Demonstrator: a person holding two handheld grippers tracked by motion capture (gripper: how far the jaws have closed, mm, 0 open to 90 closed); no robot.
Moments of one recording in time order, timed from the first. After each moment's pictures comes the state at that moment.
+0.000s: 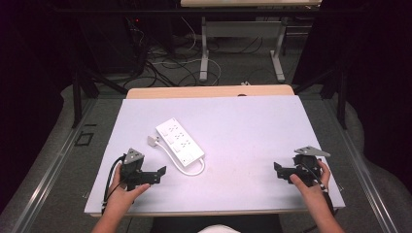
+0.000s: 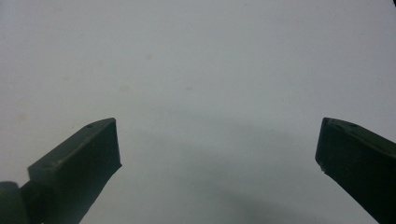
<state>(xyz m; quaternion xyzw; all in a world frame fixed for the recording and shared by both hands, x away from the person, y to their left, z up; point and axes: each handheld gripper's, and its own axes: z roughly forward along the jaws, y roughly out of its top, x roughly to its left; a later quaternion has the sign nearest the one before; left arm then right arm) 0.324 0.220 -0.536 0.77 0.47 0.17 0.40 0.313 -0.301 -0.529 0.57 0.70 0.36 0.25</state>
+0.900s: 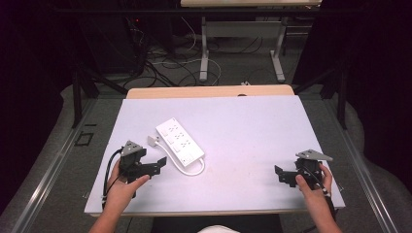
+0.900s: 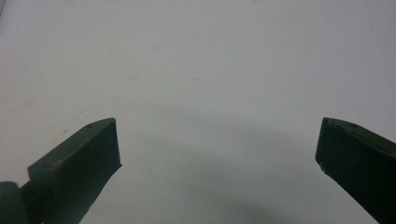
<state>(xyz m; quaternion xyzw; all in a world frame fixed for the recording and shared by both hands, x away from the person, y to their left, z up) 0.330 0.212 -0.505 0.75 0.48 0.17 0.43 0.305 -0.302 -0.533 0.54 0.72 0.36 0.25</state>
